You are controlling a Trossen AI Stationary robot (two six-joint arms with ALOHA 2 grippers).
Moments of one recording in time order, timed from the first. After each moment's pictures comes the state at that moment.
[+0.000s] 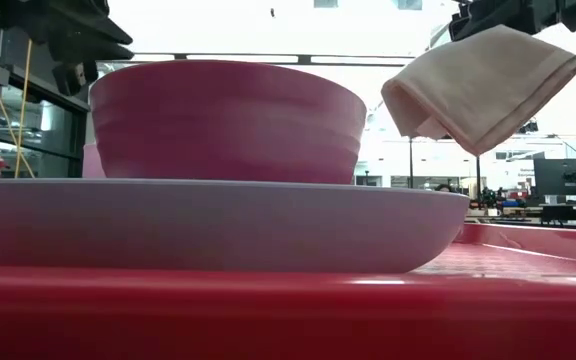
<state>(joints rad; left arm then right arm) -0.24 0.49 0.48 -0.33 -0.28 -0.71 -0.34 0.74 0.69 -0.47 -0.58 1.01</state>
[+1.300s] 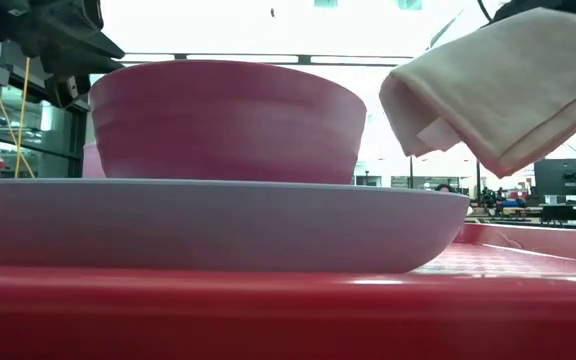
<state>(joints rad) -0.24 0.43 0.43 -0.35 -0.28 -0.74 0.24 0.74 0.30 0.25 -0.09 1.63</state>
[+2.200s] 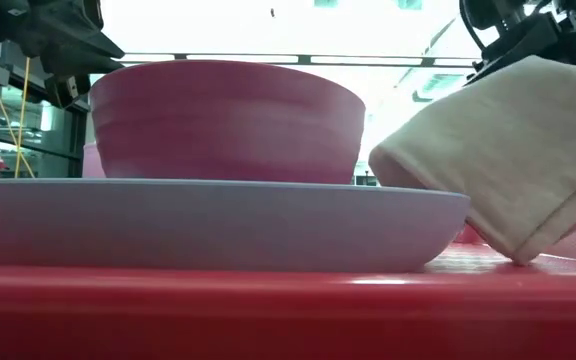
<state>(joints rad) -0.24 0.43 0.43 -0.35 -0.28 -0.74 0.37 1.11 0.30 0.49 0.04 1.75</state>
